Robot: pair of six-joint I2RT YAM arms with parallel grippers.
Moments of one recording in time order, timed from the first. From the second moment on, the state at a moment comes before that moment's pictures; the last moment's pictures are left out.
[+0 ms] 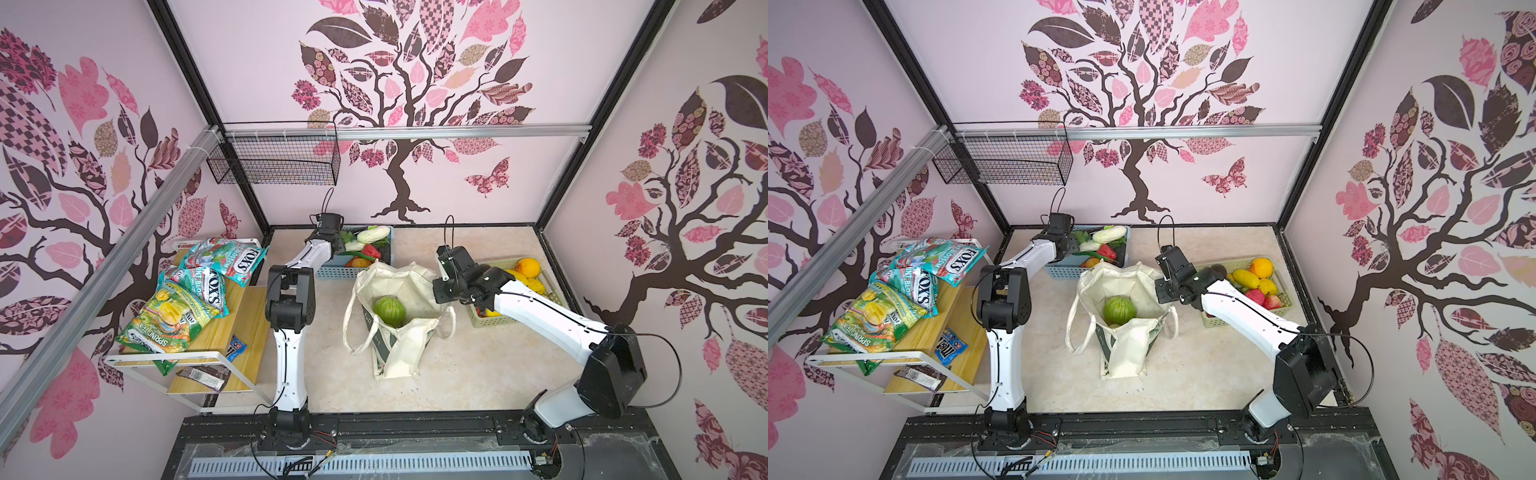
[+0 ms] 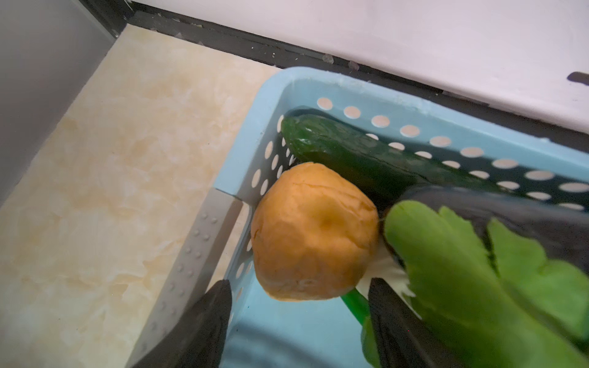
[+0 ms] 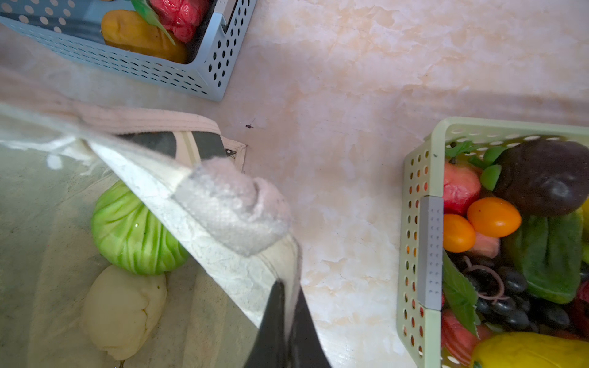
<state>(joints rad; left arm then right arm) -0.10 2.30 1.85 -0.41 -0.33 -0.31 0.64 1.52 1.26 -0.64 0.14 0.34</state>
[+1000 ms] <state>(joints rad) -0.07 2.37 1.95 -0.41 -0.25 -0.39 0.64 1.54 1.27 -0.64 0.15 0.34</state>
